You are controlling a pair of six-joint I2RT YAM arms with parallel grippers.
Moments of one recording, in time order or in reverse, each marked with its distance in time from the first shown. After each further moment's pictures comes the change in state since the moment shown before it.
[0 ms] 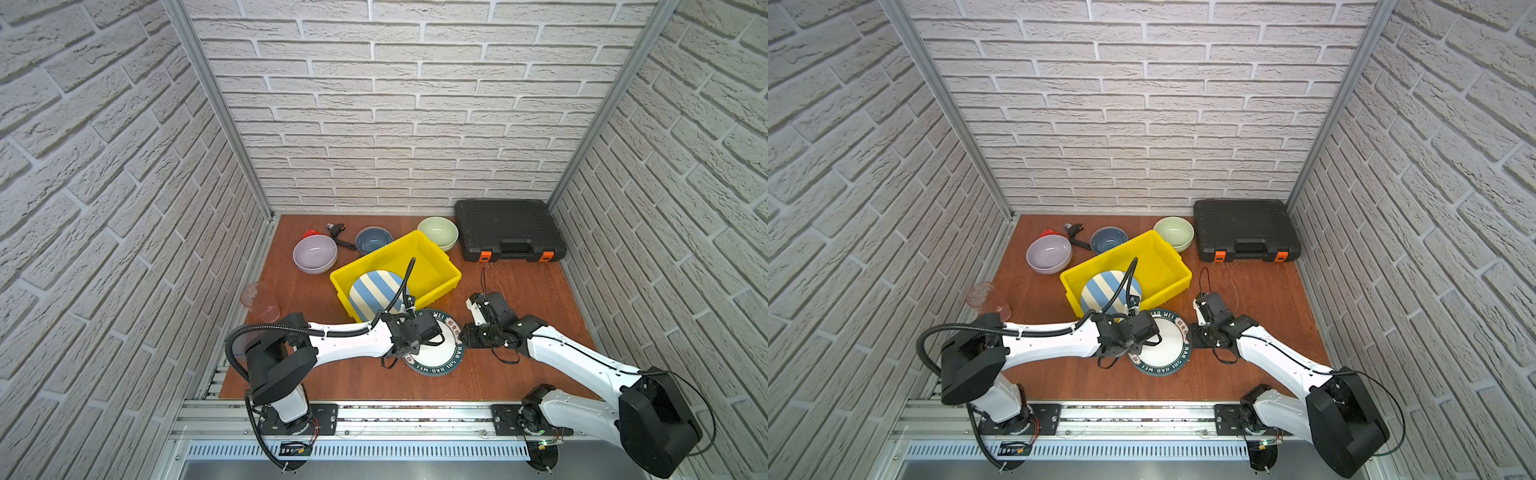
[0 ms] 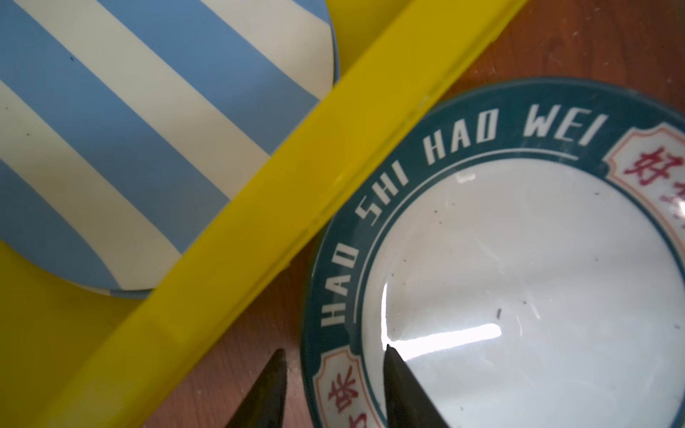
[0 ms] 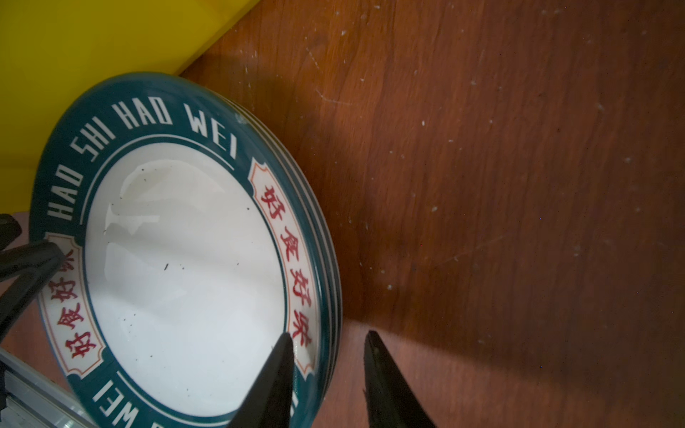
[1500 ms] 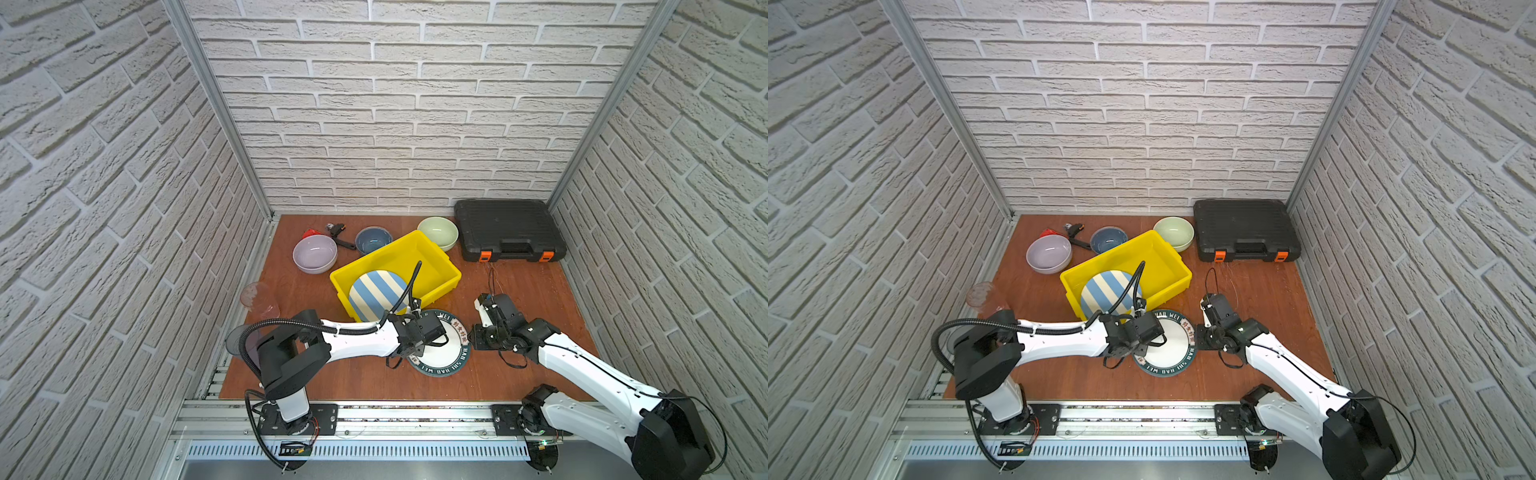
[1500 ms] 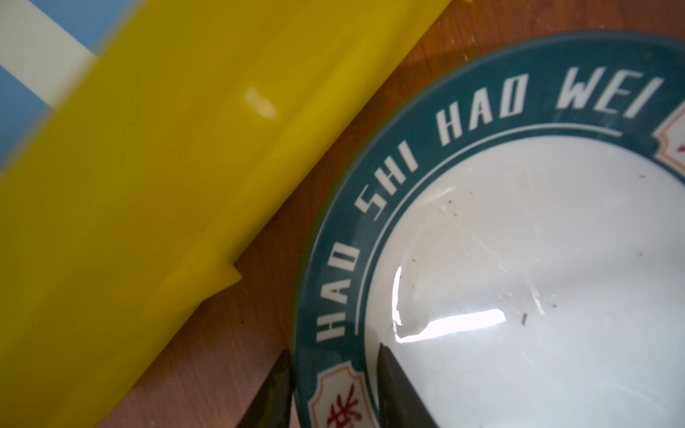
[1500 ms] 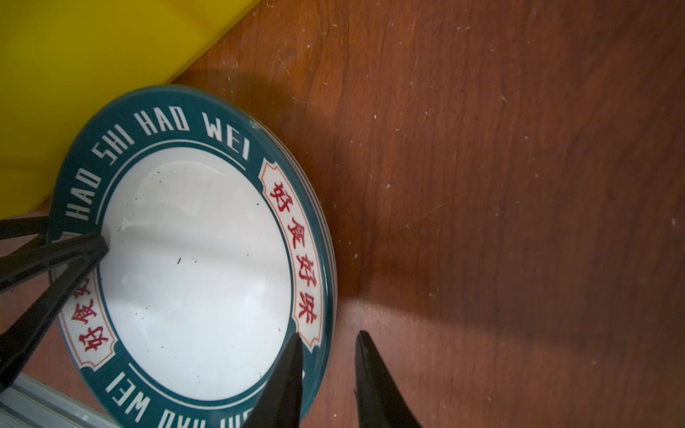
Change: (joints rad) left arm -0.008 0.064 0.020 0.058 0.048 0.030; right arm -0.005 -0.121 0.006 -0.121 0.067 0.013
